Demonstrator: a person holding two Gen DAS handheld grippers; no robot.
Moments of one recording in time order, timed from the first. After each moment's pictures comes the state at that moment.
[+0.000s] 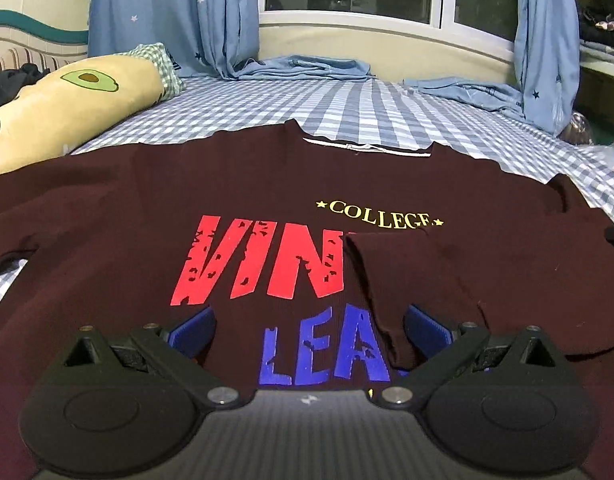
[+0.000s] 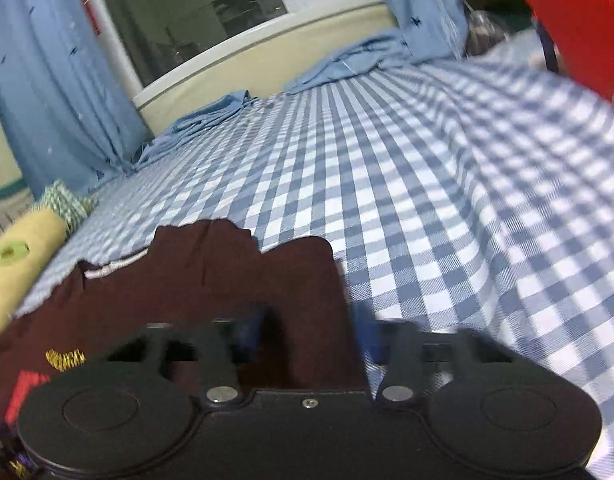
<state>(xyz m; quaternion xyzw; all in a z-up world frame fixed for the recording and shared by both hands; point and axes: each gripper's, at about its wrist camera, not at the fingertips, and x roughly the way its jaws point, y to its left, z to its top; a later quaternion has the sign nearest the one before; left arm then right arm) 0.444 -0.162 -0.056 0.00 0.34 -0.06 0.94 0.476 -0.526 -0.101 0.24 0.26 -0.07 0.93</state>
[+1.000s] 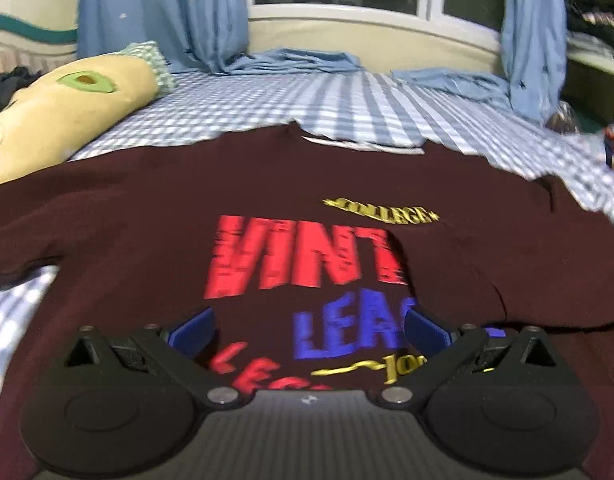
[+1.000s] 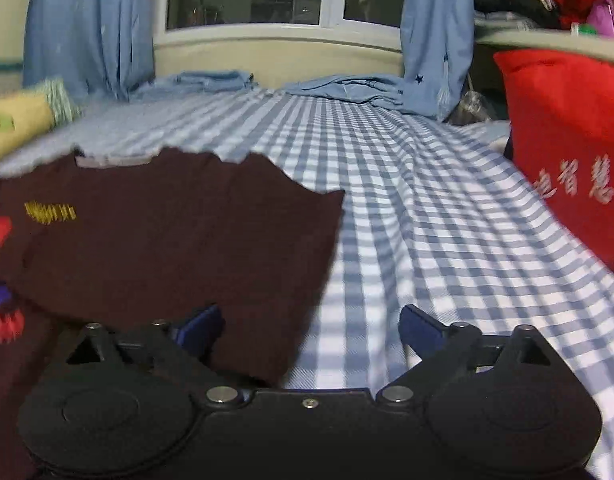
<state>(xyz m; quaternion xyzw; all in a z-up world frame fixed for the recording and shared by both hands) 0.424 -0.127 -0.027 0.01 0.35 -0.08 0.93 0.365 -0.446 -0.097 -0.01 0.29 -0.14 0.95</state>
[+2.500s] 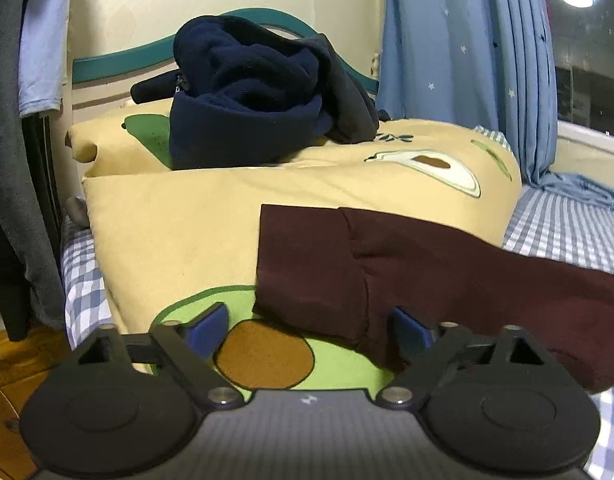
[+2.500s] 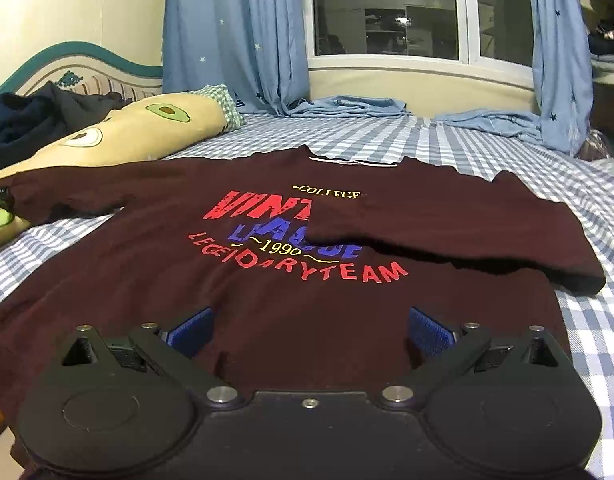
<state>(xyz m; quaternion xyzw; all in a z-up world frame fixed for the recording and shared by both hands) 0.384 0.290 -0.012 -0.06 0.21 0.26 0.94 0.284 -0.212 -0.079 0.03 0.24 0.05 0.97</state>
